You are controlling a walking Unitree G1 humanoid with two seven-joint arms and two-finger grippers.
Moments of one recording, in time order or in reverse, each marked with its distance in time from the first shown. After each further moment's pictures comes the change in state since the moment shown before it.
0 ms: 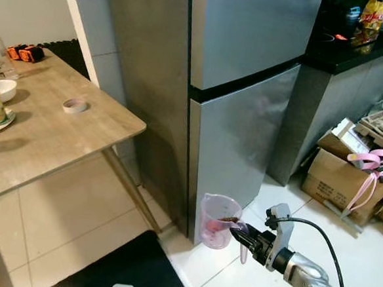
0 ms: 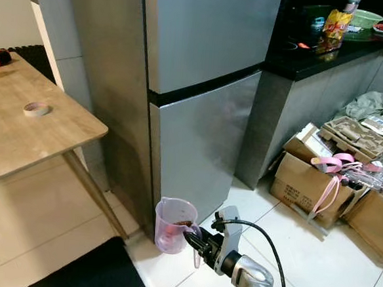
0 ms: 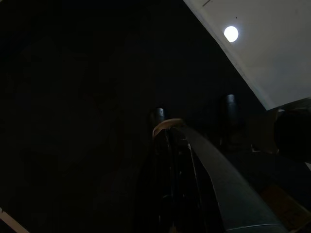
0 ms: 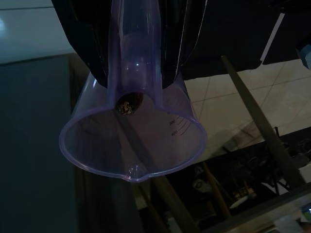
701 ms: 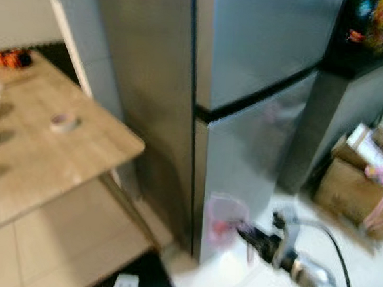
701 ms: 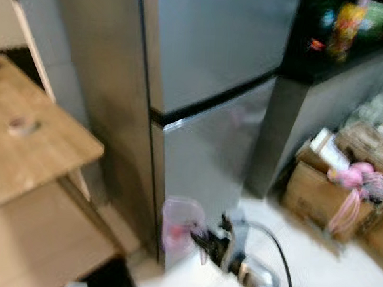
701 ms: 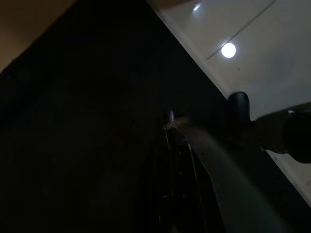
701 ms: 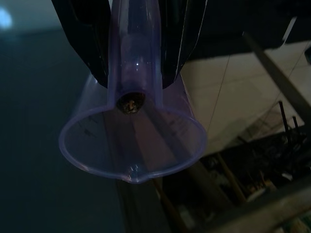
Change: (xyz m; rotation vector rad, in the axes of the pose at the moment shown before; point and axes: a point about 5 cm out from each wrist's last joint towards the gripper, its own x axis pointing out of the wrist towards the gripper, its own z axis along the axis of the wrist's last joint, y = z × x) left arm 0.002 -0.004 0.006 0.012 -0.019 -0.019; right arm -0.002 -0.004 0.004 -0.006 -0.024 -0.016
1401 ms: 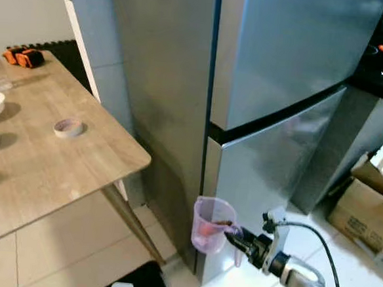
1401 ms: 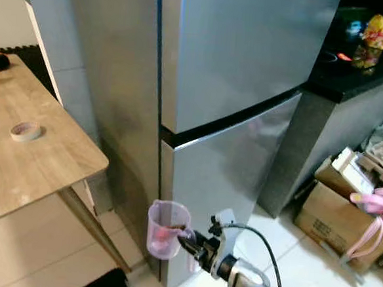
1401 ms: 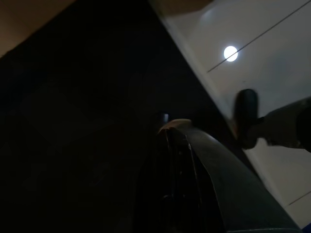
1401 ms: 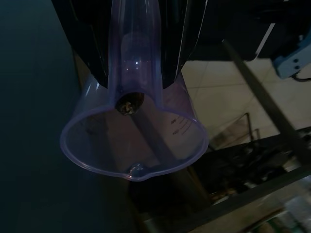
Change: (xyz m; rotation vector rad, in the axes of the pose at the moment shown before) left arm -0.002 0.005 -0.004 -0.018 0.012 0.004; right arm 0.005 0.016 -0.006 0.027 0.015 0.153
